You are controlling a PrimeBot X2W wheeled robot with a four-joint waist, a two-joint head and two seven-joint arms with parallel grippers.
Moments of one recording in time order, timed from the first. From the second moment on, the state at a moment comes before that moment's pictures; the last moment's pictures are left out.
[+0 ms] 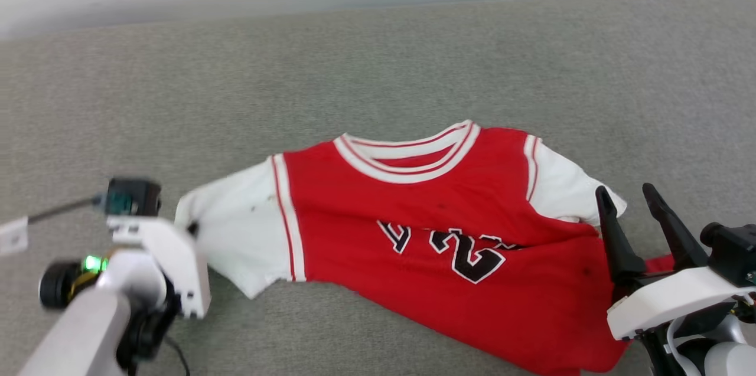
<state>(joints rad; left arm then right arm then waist) -0.35 0.55 -0.41 0.20 -0.66 0.17 0.44 -0.04 -0.07 -0.04 -0.09 0.24 0.13 0.08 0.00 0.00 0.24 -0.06</state>
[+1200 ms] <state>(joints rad) -0.11 0.35 -0.37 -0.04 -0.51 0.28 -0.23 0.04 -0.07 -0.22 -0.11 0.27 0.13 0.28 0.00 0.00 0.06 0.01</state>
